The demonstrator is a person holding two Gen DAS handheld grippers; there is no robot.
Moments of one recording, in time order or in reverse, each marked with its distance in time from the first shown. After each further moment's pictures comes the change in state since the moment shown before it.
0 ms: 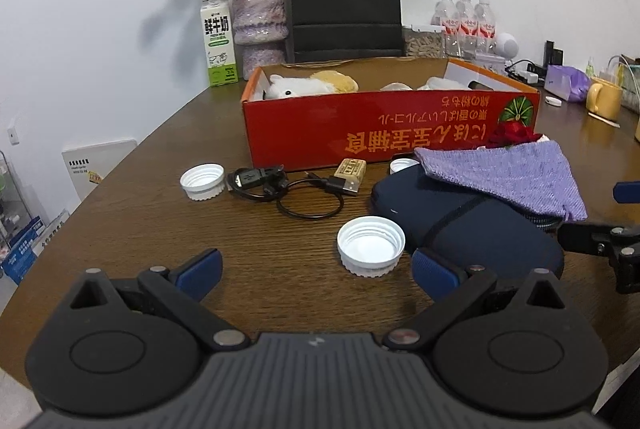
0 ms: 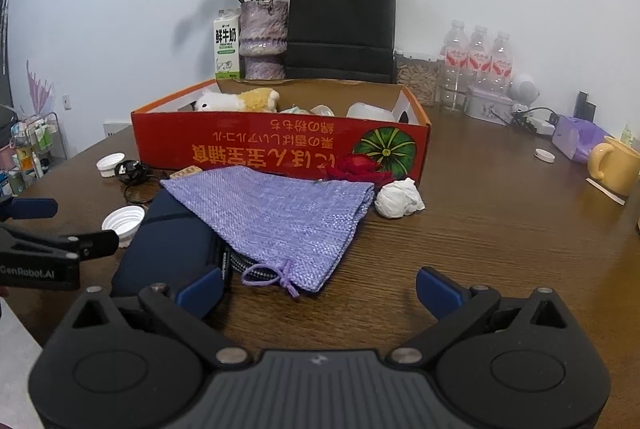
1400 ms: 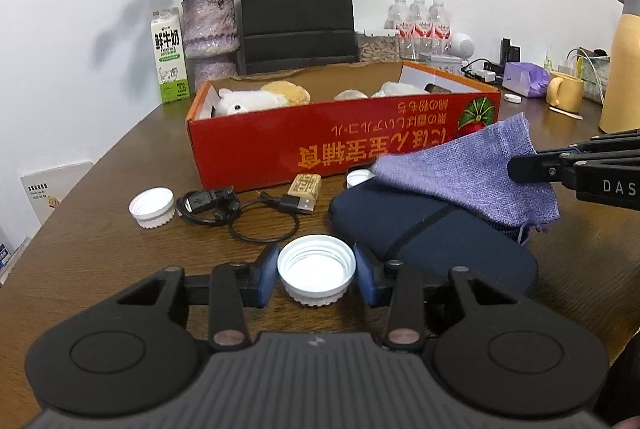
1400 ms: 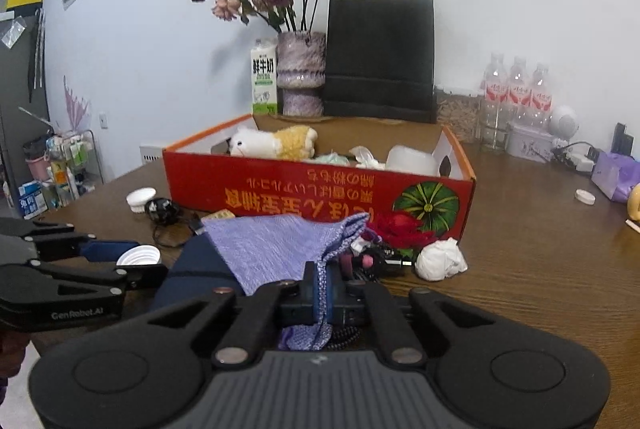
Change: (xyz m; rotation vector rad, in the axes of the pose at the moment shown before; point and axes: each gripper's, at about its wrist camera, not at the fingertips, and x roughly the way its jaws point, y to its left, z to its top) left arm 0.012 -0.005 0.006 0.060 -0.038 -0.128; right arm 0.007 0.001 0.026 -0.034 -0.102 0.121
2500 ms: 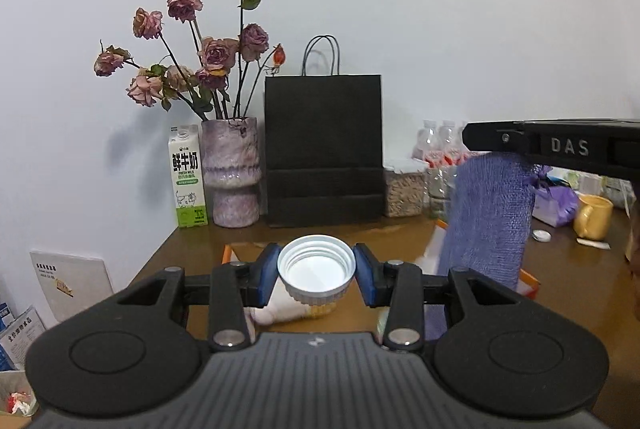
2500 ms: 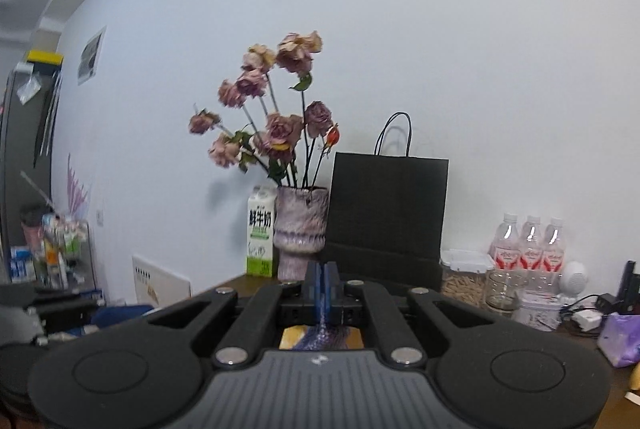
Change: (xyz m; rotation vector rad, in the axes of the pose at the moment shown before) left arm 0.017 0.021 0.131 -0.054 -0.284 0.053; right arm 0.031 0.000 0.165 -0.063 -0.358 -0.007
